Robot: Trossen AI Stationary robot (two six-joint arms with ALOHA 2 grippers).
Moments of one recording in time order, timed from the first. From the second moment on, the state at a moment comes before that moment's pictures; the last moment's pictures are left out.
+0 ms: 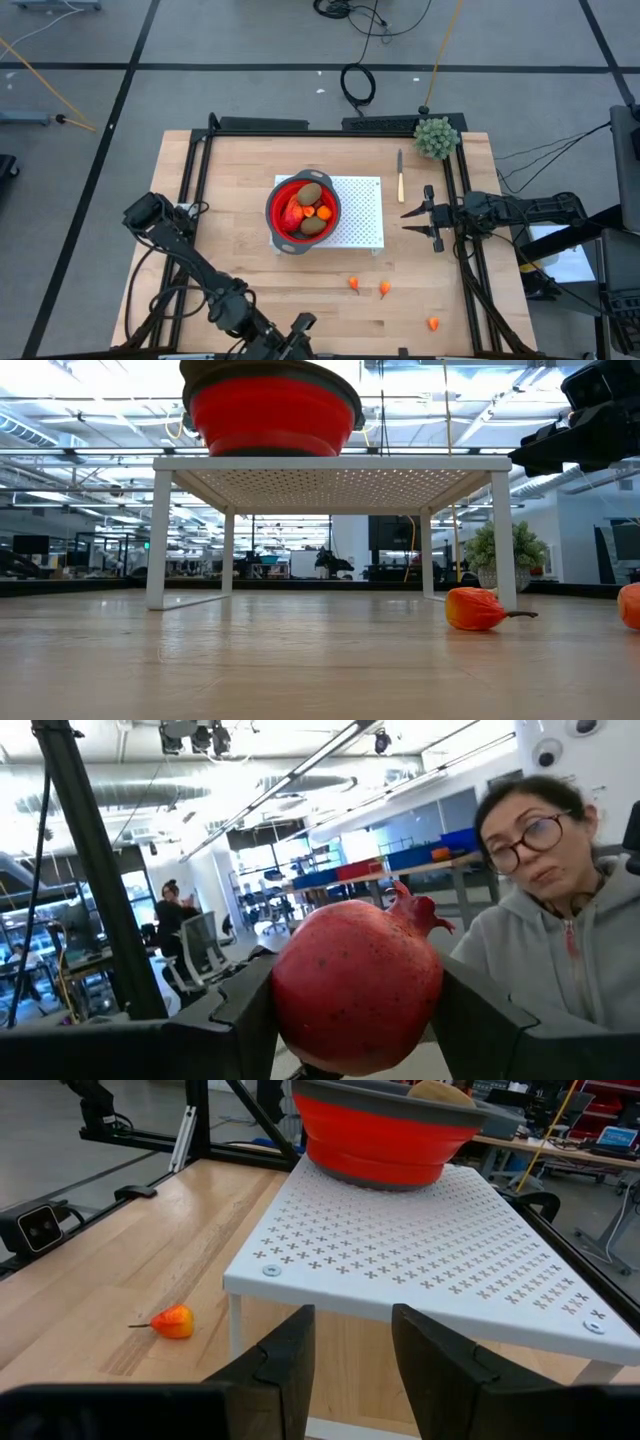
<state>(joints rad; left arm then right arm) -0.73 1.85 1.42 0.73 0.01 0.29 0.10 0.15 0.16 -0.18 0.00 -0.12</state>
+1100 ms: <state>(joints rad) -0.73 1.74 1.42 -0.13 -1.38 0.31 0.10 0.15 0.16 -0.18 0.00 -0.12</state>
